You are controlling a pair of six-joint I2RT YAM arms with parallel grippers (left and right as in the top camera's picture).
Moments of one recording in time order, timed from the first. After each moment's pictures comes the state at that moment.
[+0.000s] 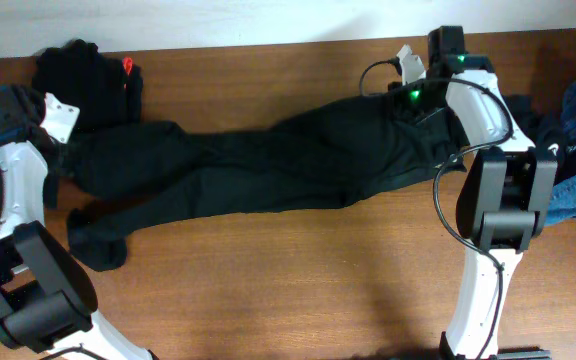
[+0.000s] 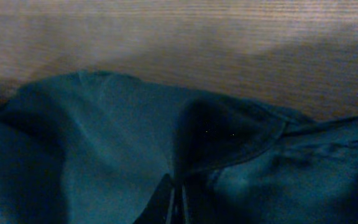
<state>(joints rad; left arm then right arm) 0.39 1.95 1.56 -0.68 -0.08 0.65 -0.06 2.30 1.98 -0.91 -0.46 -0.09</state>
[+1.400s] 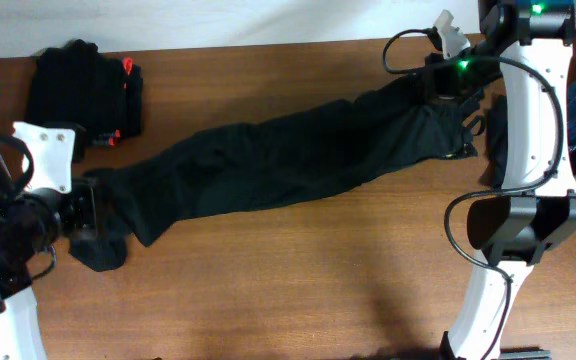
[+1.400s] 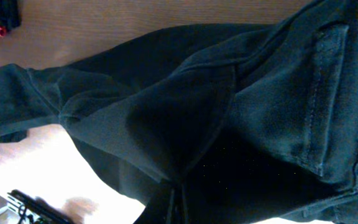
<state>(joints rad) 0.29 1.21 1.65 -1.40 0.33 0.29 -0.09 2.20 2.51 -1.69 -0.46 -0.13</state>
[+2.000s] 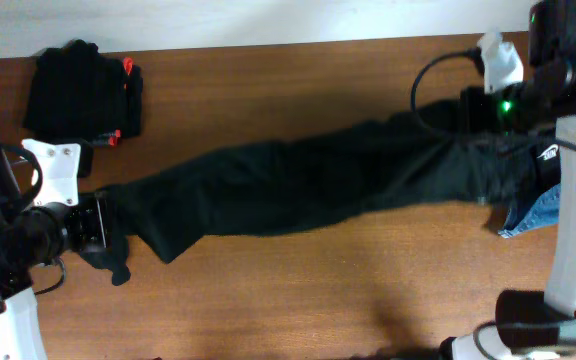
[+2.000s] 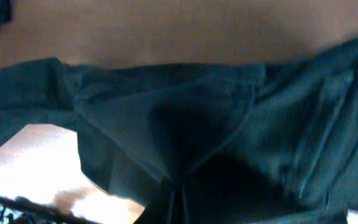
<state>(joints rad) 0.29 1.21 1.64 -1.51 0.37 0.22 -0.09 1.70 2.15 -1.69 -0.31 -0.07</state>
